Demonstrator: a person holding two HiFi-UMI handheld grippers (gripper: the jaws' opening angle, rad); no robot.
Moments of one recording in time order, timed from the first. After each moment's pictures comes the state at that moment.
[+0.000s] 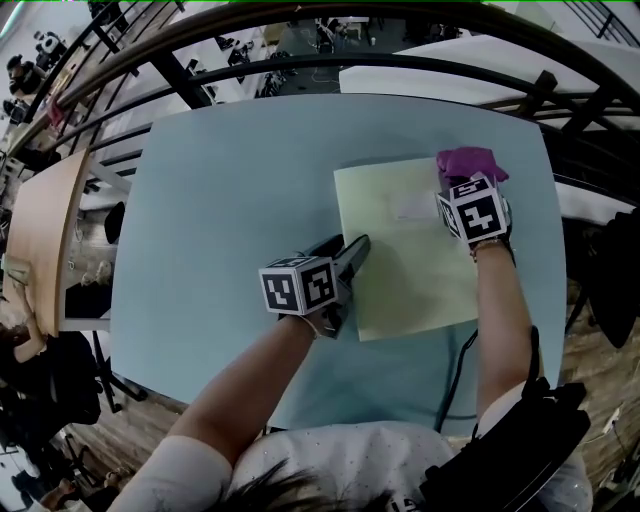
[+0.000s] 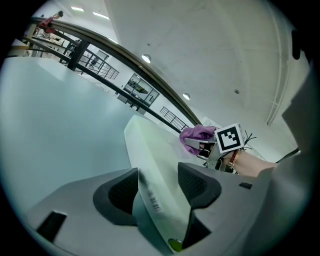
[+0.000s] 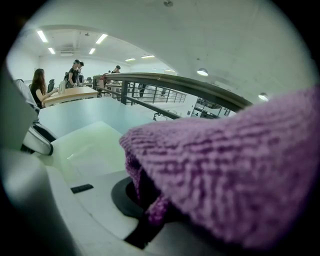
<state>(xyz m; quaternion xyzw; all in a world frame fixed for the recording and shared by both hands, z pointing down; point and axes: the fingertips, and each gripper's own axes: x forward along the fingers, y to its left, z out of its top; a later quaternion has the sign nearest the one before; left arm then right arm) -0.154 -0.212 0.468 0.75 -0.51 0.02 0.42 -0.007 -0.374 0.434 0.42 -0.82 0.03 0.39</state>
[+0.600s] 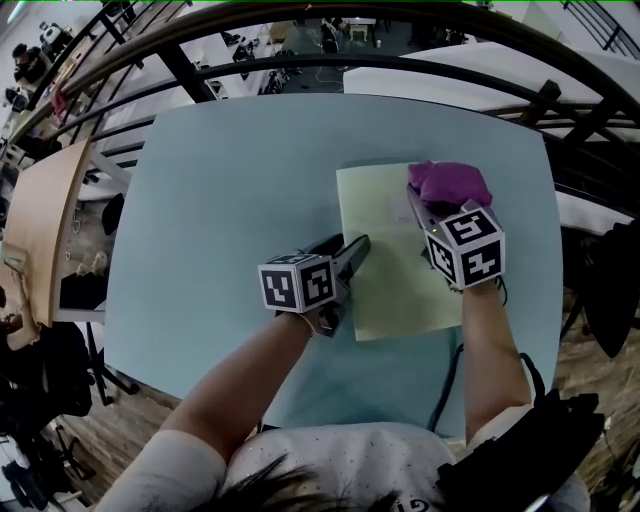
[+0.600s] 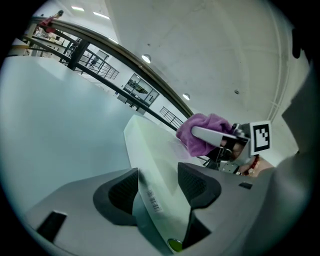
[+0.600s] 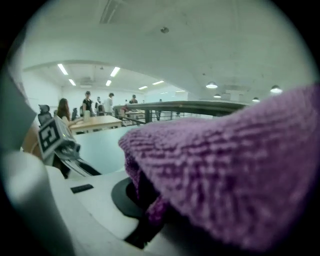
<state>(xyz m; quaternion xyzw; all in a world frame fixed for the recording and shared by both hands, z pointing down) -0.152 -0.212 0.468 0.75 -0.50 0.01 0.42 -0.083 -0.301 0.383 0.32 -0.91 0.04 0.25</state>
